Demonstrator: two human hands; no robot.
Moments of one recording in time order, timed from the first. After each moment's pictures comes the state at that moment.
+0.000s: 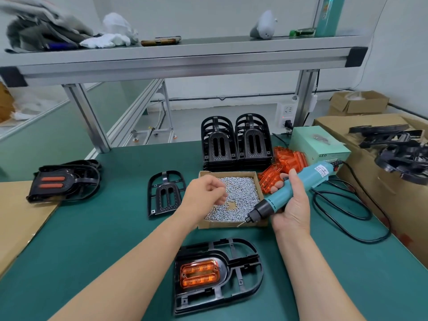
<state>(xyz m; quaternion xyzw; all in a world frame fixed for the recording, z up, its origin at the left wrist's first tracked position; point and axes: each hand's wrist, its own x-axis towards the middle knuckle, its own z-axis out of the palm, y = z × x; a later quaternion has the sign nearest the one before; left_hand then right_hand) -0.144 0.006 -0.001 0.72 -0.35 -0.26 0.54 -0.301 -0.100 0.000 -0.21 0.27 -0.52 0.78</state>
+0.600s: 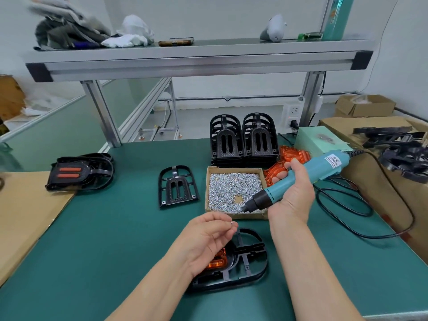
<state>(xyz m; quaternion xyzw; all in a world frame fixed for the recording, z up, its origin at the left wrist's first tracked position) -0.208 0.089 -0.004 0.47 -0.08 -0.52 0.71 -0.290 -0.066 0.036 -0.20 0.32 -0.58 0.72</state>
